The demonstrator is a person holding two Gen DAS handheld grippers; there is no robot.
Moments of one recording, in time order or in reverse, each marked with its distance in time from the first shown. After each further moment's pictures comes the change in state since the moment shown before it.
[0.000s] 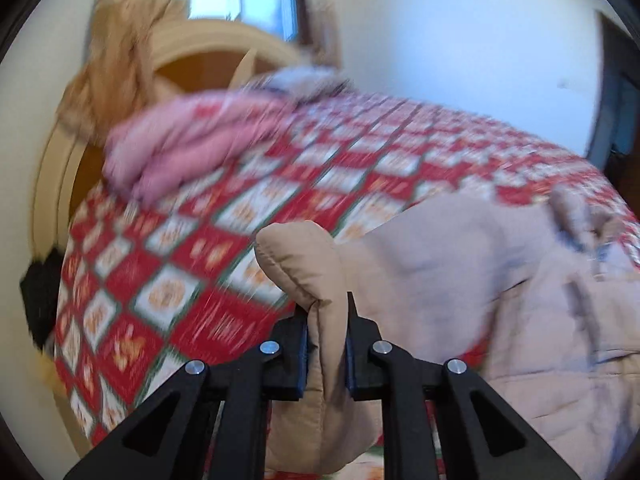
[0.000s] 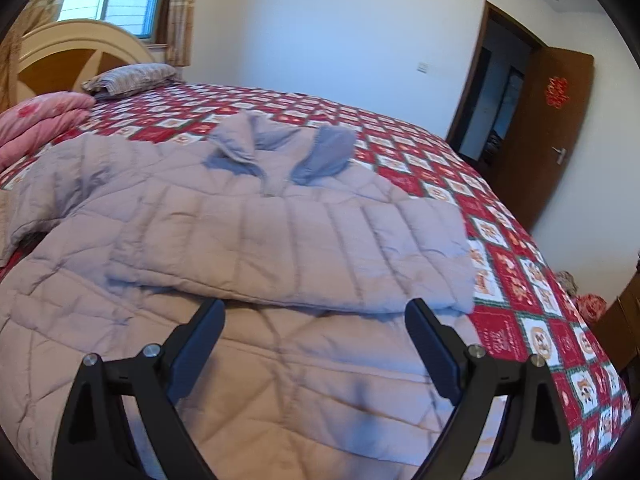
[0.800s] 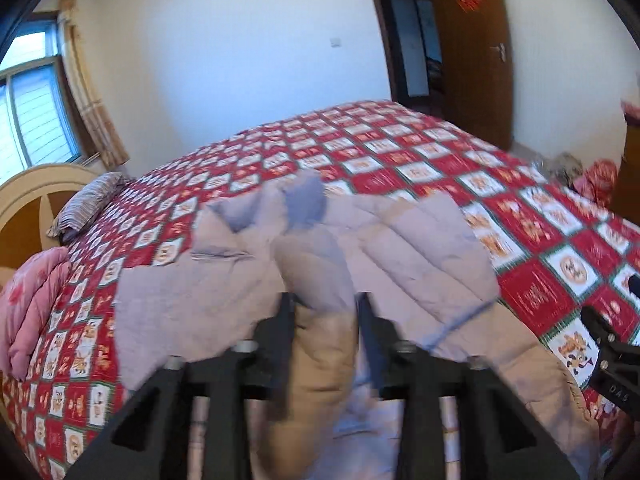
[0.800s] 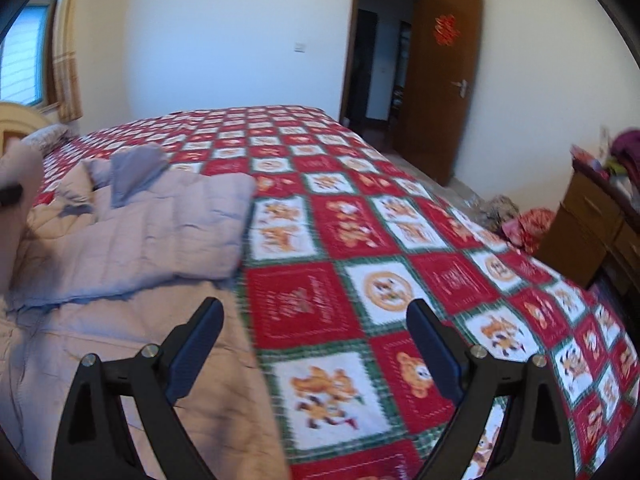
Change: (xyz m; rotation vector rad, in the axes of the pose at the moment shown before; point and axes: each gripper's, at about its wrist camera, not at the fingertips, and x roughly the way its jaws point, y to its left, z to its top) left arm -0.093 -0.413 -0.044 0.532 -0.073 -0.424; right arm -0.029 -0.194 -0.053 0.313 0.020 -0.206
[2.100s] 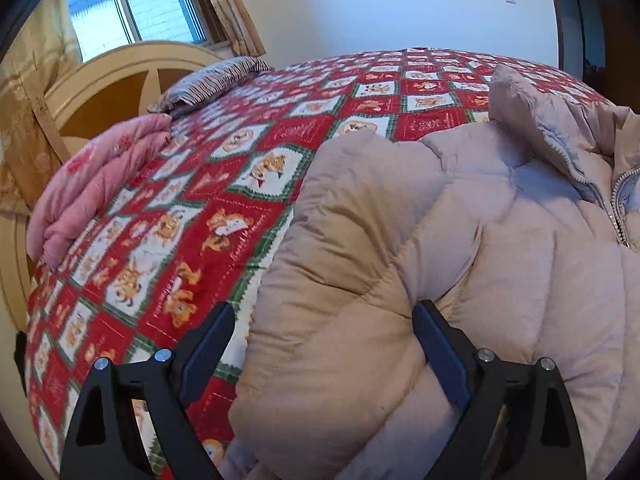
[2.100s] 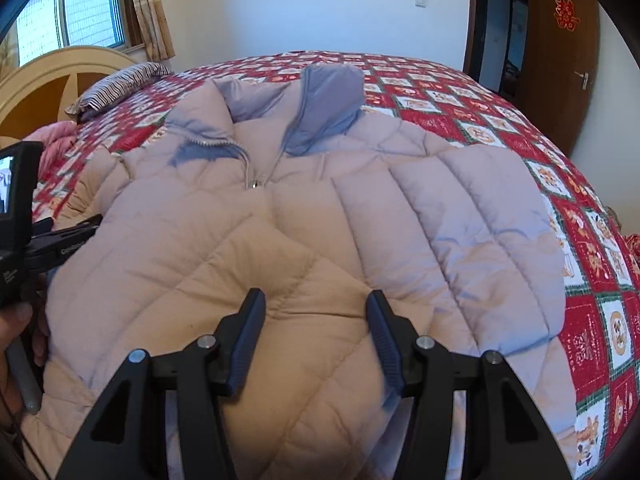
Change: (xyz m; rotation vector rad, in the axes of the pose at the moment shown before) left arm 0.164 0.255 -0.097 -0.349 0.249 0.400; right arm 0.074 0.210 0.012 -0.176 0.178 0.347
